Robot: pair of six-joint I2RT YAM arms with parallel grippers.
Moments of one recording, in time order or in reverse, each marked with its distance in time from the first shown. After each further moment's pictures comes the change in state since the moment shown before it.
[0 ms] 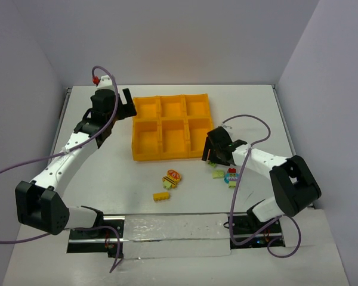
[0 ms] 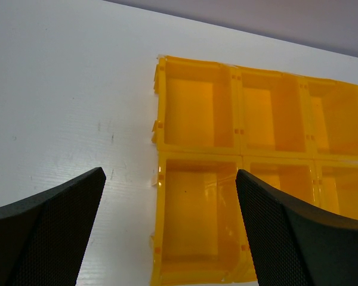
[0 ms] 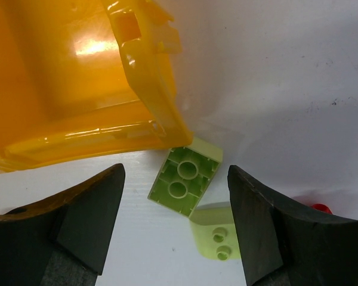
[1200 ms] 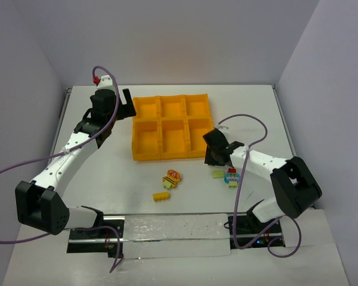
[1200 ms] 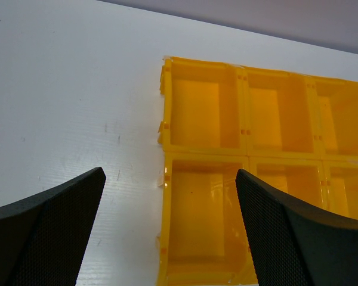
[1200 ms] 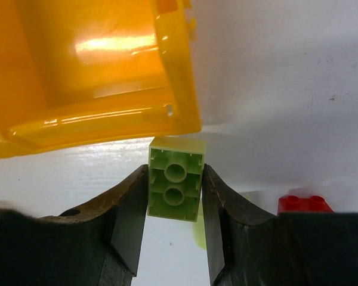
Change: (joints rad) left arm 0.000 0.000 0.000 -0.001 -0.016 0.022; right arm 0.065 -0.009 0.002 -0.020 0.072 -0.020
